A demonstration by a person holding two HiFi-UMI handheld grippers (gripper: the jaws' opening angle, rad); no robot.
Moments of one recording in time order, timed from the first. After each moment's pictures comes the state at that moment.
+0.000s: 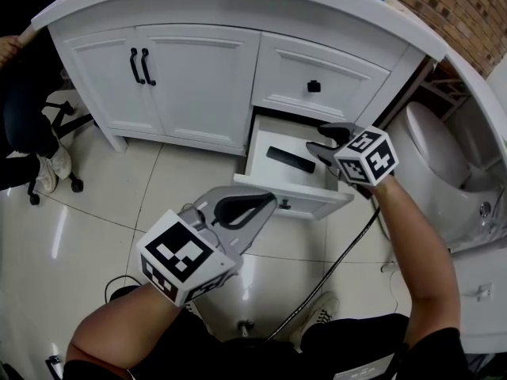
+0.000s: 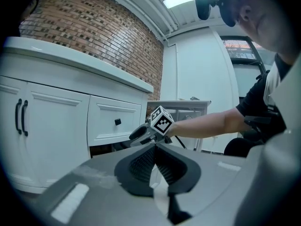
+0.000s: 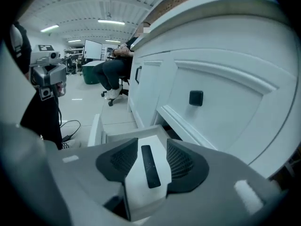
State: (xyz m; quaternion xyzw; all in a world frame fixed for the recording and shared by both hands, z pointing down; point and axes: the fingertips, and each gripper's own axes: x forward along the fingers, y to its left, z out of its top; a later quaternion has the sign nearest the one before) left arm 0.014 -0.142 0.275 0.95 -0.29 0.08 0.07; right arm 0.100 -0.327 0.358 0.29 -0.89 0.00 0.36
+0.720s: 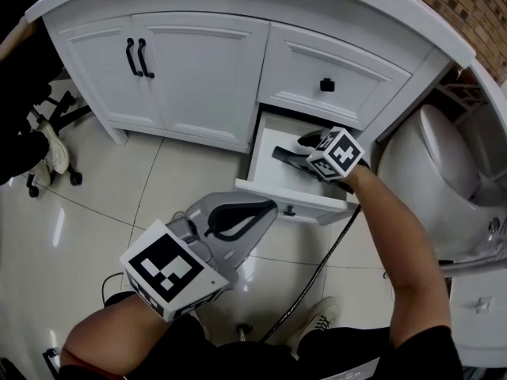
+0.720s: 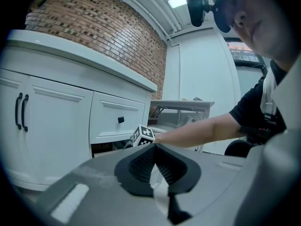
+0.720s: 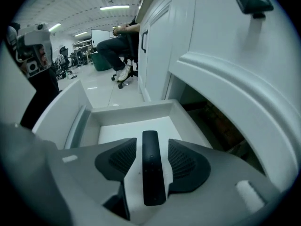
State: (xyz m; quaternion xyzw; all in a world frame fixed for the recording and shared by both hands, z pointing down) left arm 0.008 -0.158 0.277 0.95 -0.29 0.07 0.09; right arm 0.067 -0.365 0.477 0.19 -0.87 0.04 0.46
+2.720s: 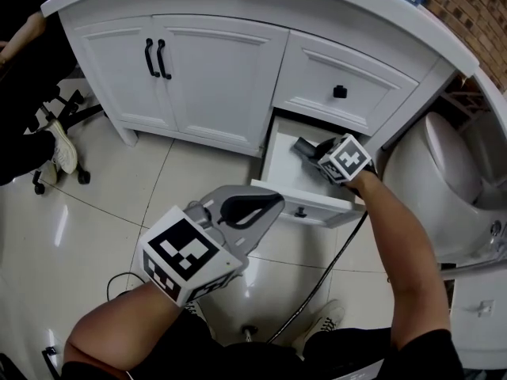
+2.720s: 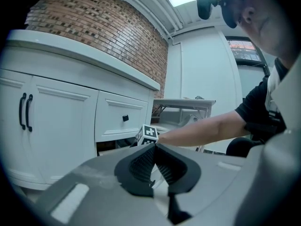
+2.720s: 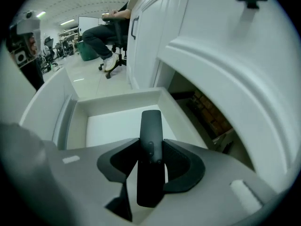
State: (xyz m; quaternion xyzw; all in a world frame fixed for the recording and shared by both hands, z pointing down) left arm -0.010 -0.164 0.291 0.95 -0.30 0.09 0.09; right arm 0.096 -0.378 0.490 0.26 -0.82 0.04 0.51
